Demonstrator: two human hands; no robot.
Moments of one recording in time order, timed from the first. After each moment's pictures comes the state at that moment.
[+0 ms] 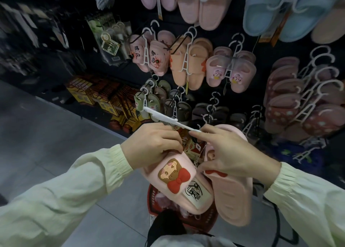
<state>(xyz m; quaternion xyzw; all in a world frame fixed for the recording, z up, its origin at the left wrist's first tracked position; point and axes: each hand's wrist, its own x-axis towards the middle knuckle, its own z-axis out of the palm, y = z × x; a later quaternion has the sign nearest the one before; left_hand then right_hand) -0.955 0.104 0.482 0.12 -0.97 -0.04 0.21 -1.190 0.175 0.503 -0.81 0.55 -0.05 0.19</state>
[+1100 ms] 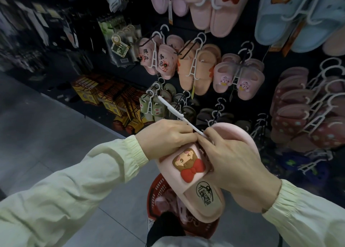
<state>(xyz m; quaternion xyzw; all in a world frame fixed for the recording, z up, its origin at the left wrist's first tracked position) -0.968 0.087 0.497 0.12 -0.97 0.01 0.21 -1.160 0.184 0.503 -0.81 0.58 0.00 0.02</state>
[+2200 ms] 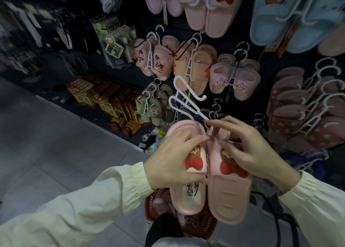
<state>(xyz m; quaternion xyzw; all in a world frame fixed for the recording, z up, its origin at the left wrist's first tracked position) -0.996 0.124 0.476 0.33 -0.91 -0.21 0.15 -1.219 0.160 0.501 -0.75 0.50 -0.34 0.27</state>
